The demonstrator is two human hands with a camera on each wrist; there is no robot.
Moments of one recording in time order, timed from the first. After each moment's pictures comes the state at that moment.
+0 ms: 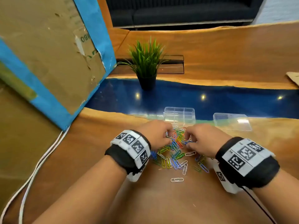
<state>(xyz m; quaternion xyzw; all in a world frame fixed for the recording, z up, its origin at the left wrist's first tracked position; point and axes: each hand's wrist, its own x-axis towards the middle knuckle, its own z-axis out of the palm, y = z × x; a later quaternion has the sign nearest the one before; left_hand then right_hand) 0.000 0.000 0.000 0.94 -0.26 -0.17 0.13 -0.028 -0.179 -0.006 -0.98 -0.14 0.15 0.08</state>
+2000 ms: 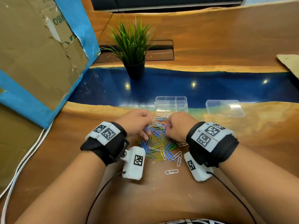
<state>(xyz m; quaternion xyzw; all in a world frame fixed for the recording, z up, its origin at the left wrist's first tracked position) 0.013 0.023 -0.016 0.83 -0.04 -0.29 0.47 -0.007 -0.136 -0.017 -0.97 -0.04 0.20 0.14</state>
